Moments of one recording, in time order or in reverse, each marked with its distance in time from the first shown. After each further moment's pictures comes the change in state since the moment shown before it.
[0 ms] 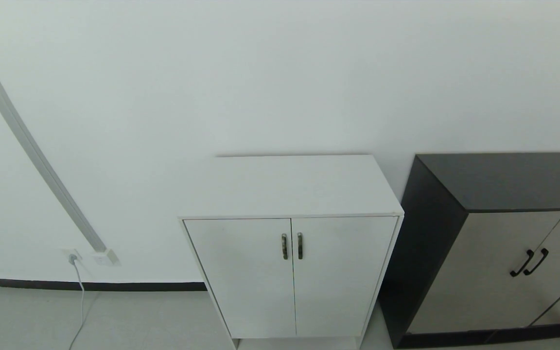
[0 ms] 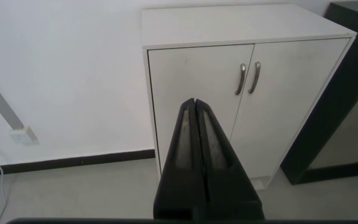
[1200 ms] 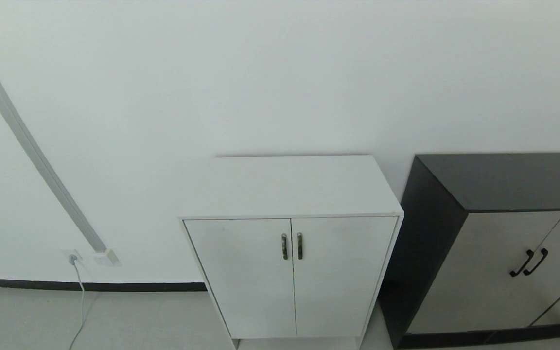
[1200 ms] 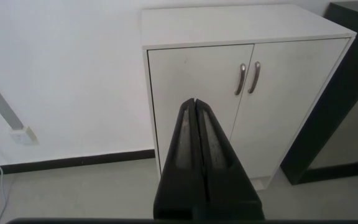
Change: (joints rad) left arm 0.000 0.000 0.000 0.000 0.000 0.000; right arm -0.081 -0.289 0.000 0.115 -0.038 0.017
